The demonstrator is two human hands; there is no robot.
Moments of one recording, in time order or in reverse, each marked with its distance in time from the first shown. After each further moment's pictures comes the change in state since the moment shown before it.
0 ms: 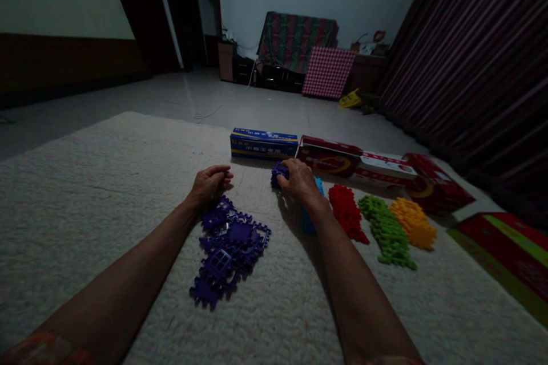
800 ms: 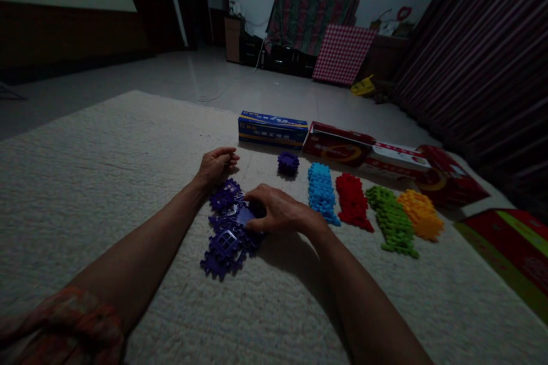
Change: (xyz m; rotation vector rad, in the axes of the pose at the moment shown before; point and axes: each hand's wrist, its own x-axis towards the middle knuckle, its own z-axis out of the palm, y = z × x) left_hand 0.005 -0.002 -0.002 -0.089 0.022 -0.011; right_hand -0.061 -0.084 -0.022 0.399 -0.646 -0.282
